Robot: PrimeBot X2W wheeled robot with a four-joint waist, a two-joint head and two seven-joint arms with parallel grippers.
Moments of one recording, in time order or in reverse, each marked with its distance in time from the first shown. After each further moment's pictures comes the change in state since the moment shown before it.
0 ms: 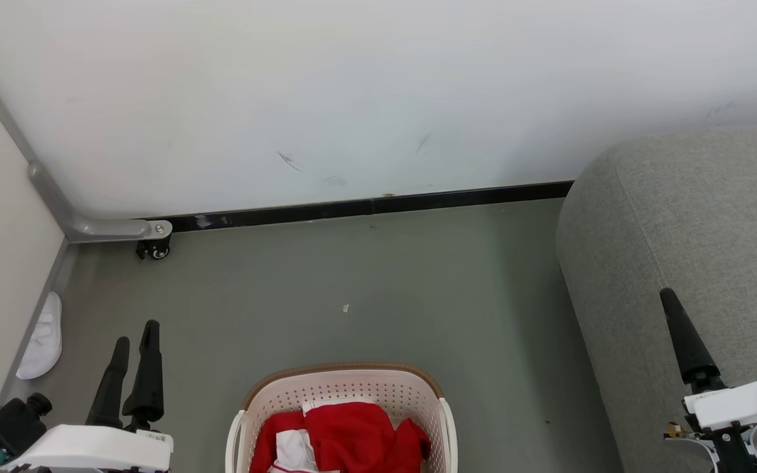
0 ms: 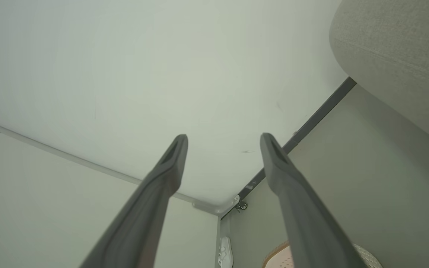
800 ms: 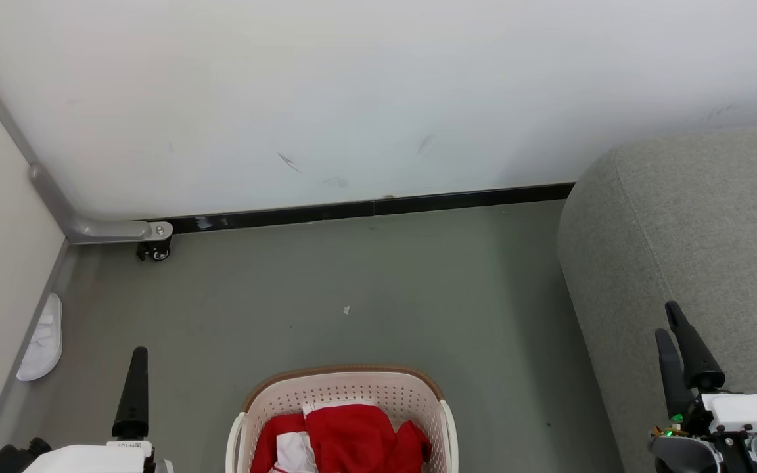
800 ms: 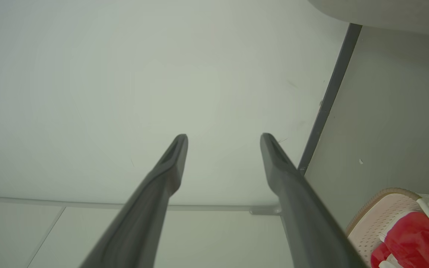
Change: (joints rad) left arm 0.019 -0.059 0.038 0.060 -0.471 0.002 0.082; right arm 0.000 0.123 -0.113 0.059 0.294 0.000 0.104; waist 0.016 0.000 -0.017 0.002
